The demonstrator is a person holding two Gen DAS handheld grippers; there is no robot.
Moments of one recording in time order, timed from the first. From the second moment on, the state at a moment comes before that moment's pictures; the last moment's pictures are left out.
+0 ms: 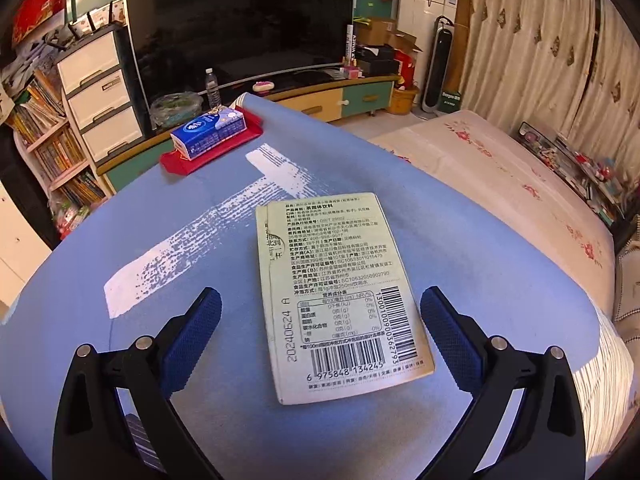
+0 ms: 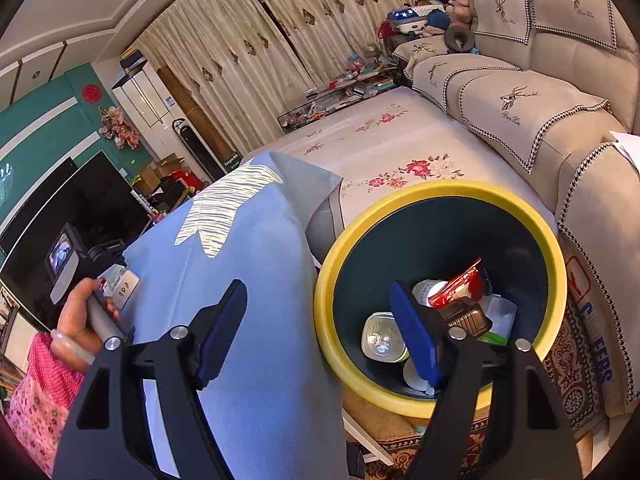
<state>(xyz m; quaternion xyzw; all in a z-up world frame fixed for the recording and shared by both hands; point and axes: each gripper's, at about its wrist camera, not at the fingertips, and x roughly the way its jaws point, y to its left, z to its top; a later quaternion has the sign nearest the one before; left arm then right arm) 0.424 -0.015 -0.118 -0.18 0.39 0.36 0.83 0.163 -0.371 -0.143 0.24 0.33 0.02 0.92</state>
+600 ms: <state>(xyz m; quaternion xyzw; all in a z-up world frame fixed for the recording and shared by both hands) 0.409 0.004 -0.140 -0.15 0.42 0.26 0.86 0.151 -0.367 -0.141 0.24 0.33 0.02 0.92</state>
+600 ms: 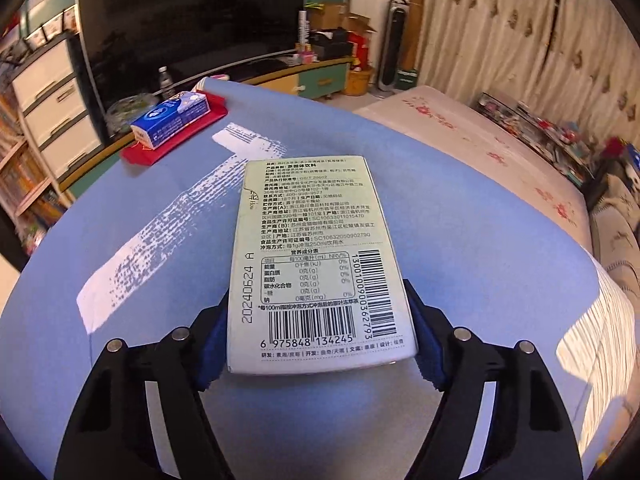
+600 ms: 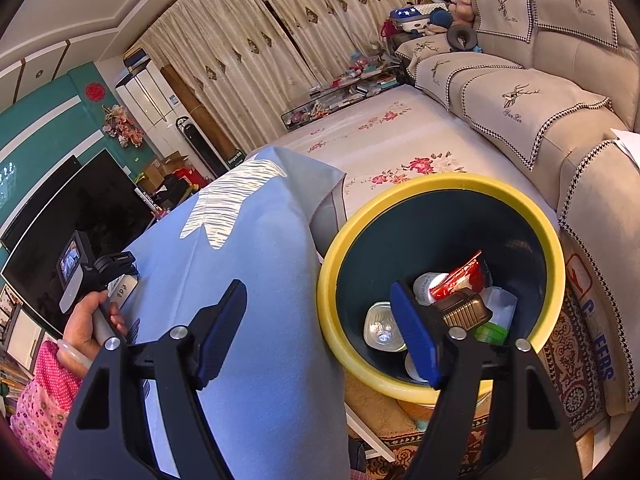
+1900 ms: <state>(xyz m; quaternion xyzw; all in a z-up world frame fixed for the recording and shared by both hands) 0.167 -0.236 -0.014 0.06 0.32 -0.19 0.92 0.037 -0.399 -0.126 0.22 0.31 -0.08 0.92</state>
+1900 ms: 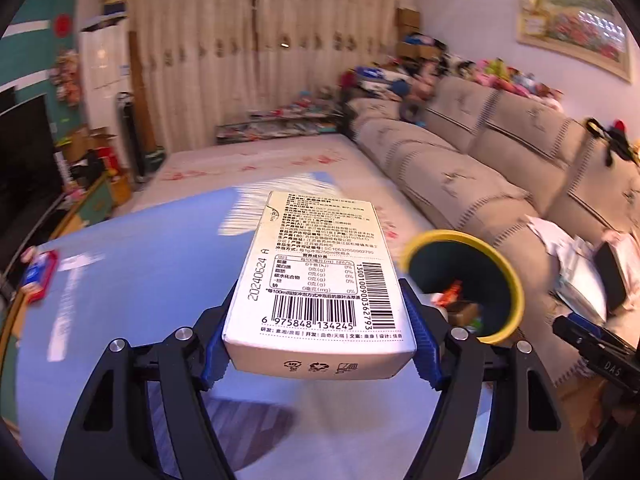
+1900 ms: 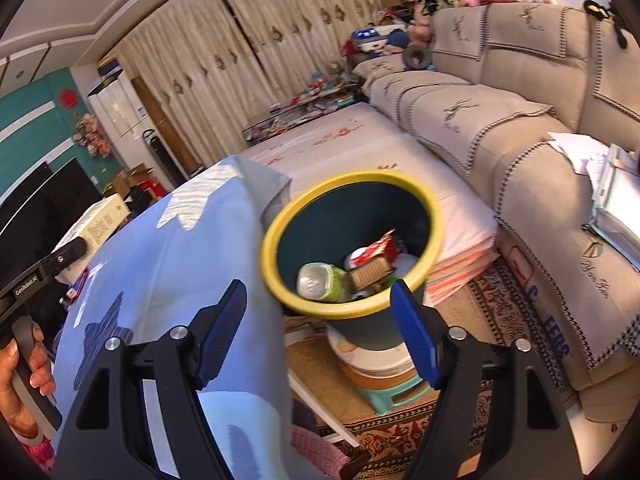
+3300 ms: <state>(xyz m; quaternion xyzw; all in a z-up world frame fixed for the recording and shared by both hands) 0.040 0.009 0.017 -0.02 0.25 -0.05 0.97 0.009 -0.269 -0.069 0.08 0.28 -0.02 0.96</state>
